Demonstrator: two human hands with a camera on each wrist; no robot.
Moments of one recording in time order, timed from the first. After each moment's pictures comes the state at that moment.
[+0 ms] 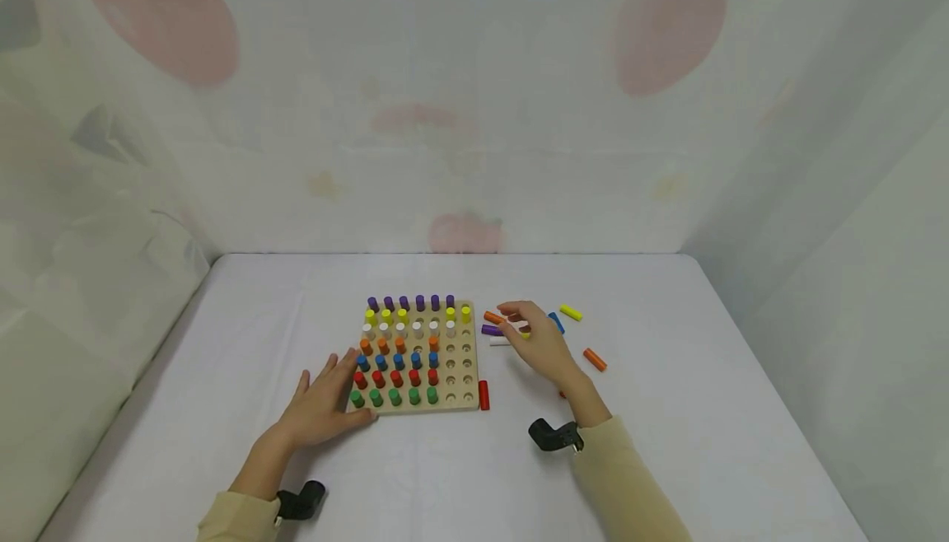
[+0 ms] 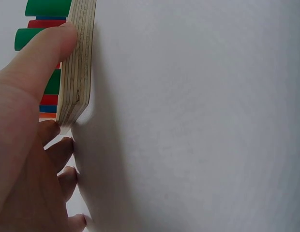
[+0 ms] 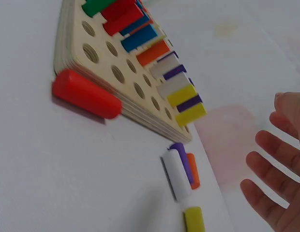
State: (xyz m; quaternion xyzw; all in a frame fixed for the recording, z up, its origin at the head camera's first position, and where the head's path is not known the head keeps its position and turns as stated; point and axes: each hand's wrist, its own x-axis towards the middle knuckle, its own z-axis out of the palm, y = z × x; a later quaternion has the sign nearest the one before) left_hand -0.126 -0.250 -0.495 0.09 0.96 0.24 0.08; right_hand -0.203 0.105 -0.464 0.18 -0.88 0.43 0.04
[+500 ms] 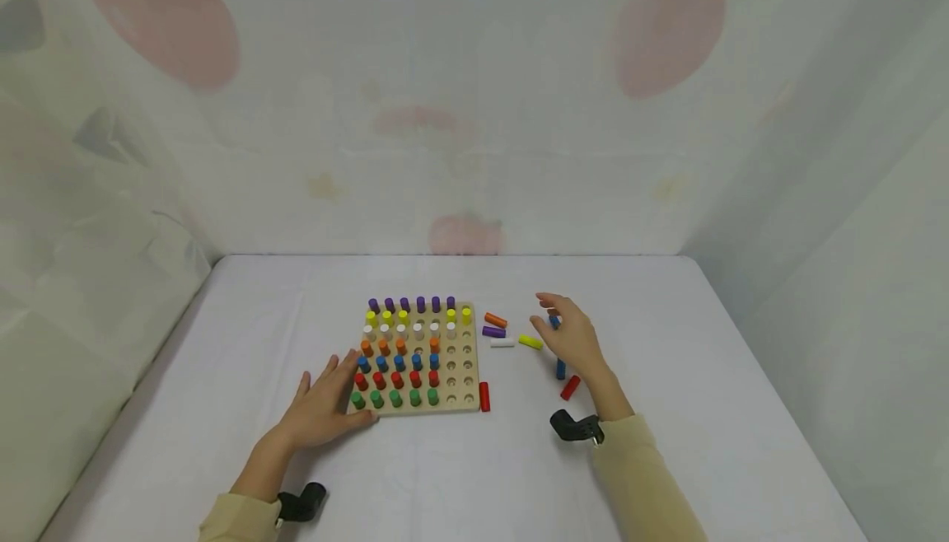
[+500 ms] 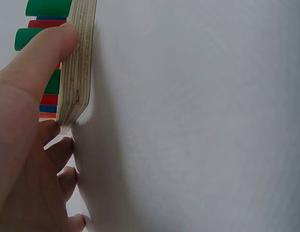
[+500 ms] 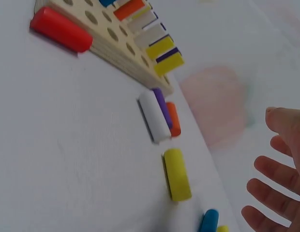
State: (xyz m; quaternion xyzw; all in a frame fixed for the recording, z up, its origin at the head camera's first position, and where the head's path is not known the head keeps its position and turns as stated) left_hand -0.126 -0.250 -0.495 0.10 0.96 0.25 0.07; right_hand -0.214 0.148 -0.469 0.13 -0.91 0.38 0.11
